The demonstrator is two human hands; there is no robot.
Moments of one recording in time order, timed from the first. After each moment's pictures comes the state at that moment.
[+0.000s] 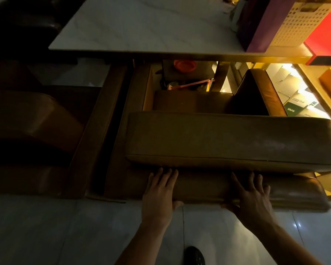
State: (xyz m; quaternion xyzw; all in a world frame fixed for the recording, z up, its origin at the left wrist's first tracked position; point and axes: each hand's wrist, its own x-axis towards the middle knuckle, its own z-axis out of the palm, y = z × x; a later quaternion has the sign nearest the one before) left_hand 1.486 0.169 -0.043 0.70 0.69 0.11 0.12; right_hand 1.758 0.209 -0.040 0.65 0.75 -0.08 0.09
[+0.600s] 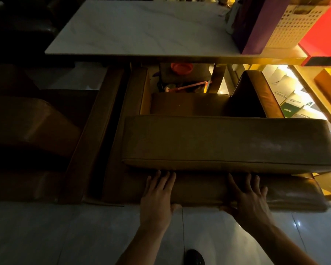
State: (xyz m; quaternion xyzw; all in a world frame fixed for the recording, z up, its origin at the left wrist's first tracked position) left_hand 1.487 0.173 -0.040 0.70 0.69 0.10 0.13; right_hand 1.758 0.213 -0.043 0.65 0.74 -0.09 0.11
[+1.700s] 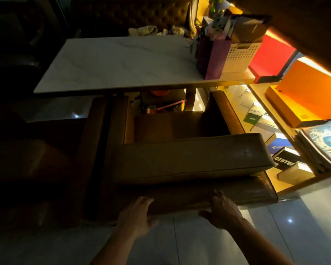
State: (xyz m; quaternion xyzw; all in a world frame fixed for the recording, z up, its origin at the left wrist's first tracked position) left_hand 1.466 0.172 0.054 0.67 0.66 -0.11 0.33; right_hand 1.752 0.196 0.058 0.64 0.70 -0.28 0.12
